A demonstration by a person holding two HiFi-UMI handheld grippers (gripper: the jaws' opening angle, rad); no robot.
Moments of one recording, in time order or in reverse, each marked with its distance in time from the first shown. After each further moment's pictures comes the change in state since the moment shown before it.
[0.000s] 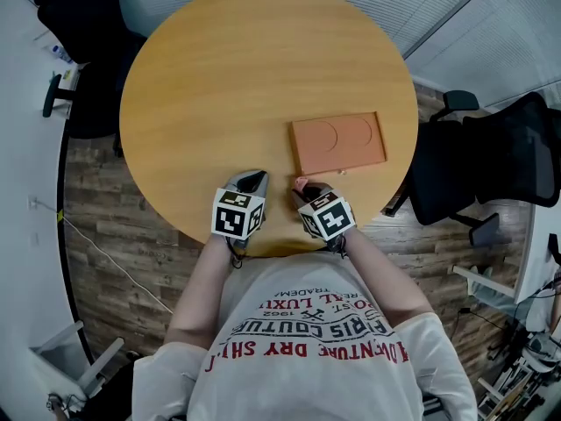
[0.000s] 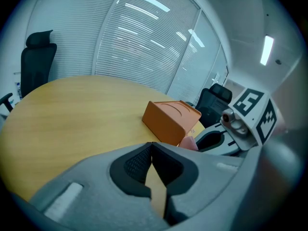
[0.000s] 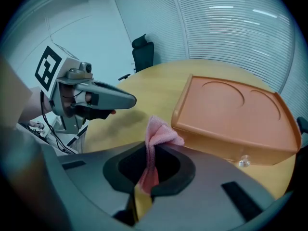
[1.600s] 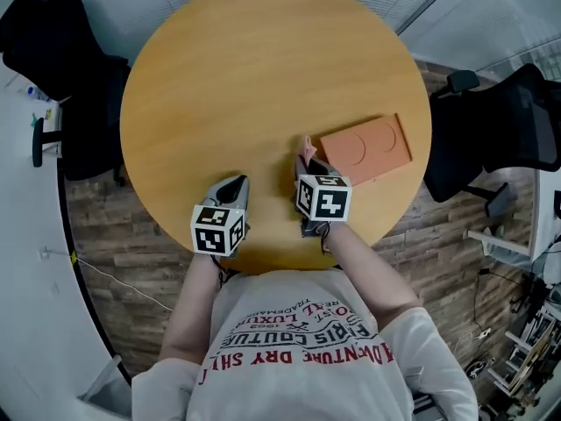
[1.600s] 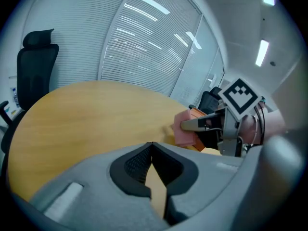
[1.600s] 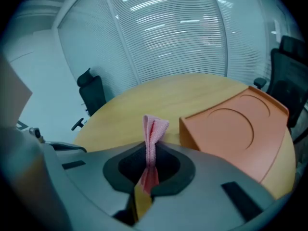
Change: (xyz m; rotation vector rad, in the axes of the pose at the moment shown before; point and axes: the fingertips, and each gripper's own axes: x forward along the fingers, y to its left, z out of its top) left arm -0.039 0.142 0.039 0.040 -0.008 -0.049; right arm 0.049 -0.039 0.142 0.570 -0.299 -0.390
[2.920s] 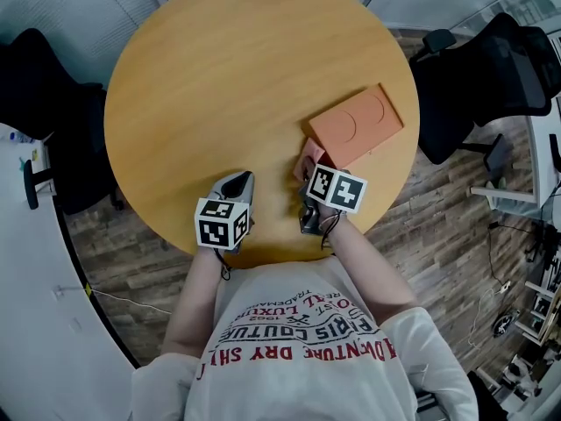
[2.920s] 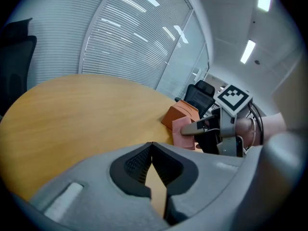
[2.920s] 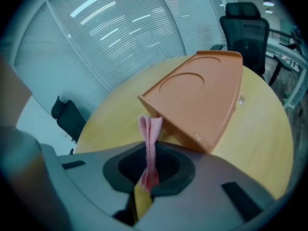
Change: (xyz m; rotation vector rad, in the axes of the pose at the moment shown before) left arm 0.019 -0.023 -0.008 0.088 0.084 -0.173; right arm -0.024 -0.043 -0.048 0.451 0.009 -0.145
